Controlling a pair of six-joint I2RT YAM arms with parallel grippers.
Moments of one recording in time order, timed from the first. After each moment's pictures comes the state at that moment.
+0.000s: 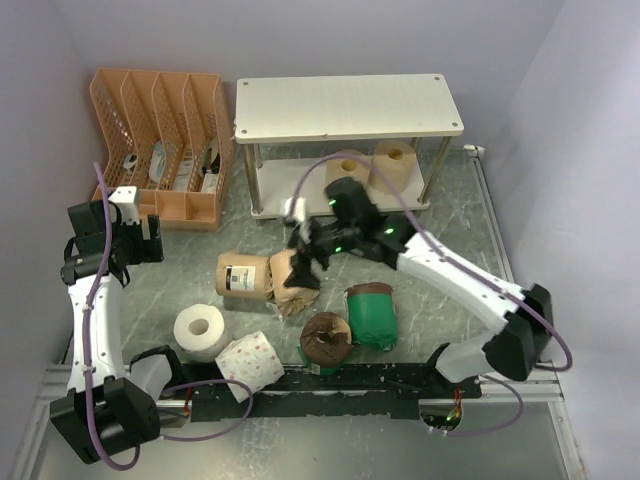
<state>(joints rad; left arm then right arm) 0.34 0.96 0.87 -0.64 0.18 0.21 0.77 1.36 1.26 -0.49 -0.69 -0.34</state>
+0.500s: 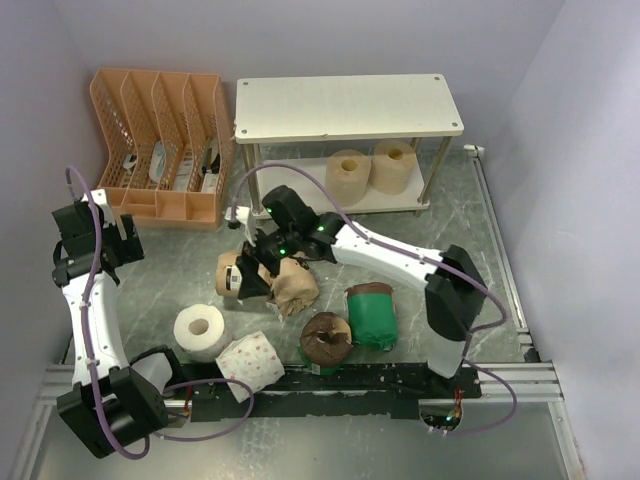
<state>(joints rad) 0.45 0.99 0.87 -0.61 -0.02 0.12 0.96 1.76 1.44 -0.37 -0.69 -0.12</state>
